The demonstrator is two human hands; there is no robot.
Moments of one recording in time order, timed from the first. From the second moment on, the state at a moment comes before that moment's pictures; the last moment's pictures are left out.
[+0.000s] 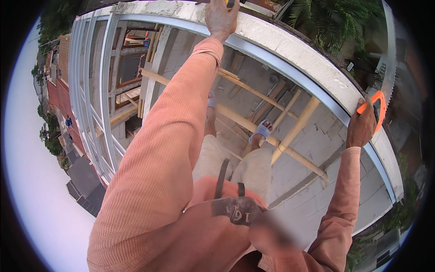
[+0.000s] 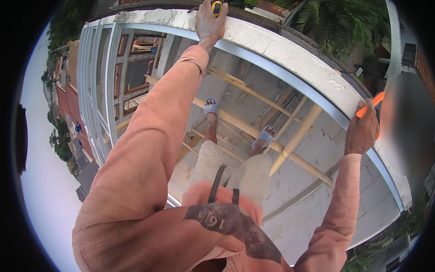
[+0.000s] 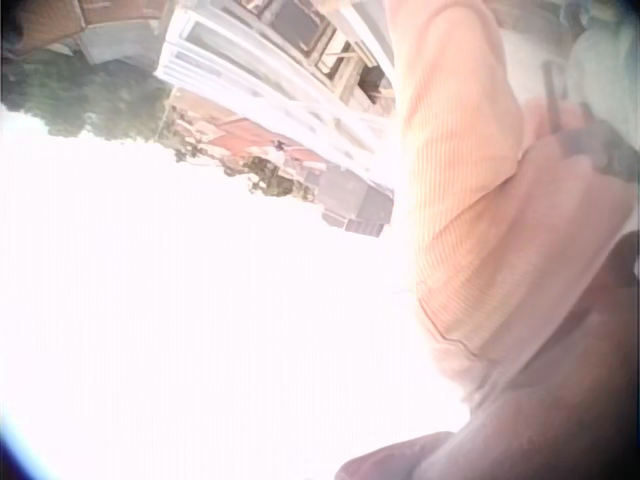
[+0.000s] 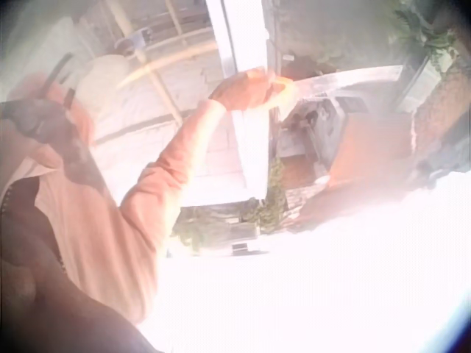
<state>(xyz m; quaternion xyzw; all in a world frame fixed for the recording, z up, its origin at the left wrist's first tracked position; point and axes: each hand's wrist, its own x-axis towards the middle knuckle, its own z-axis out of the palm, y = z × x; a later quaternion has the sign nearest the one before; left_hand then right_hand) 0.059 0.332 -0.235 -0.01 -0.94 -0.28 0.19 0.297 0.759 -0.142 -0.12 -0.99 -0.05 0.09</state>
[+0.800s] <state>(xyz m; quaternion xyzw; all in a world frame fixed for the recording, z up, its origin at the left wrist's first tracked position) 0.066 0.338 -0.221 0.01 -0.91 -0.37 0.17 0.146 0.511 -0.209 -0.15 -0.97 -0.08 0.18</state>
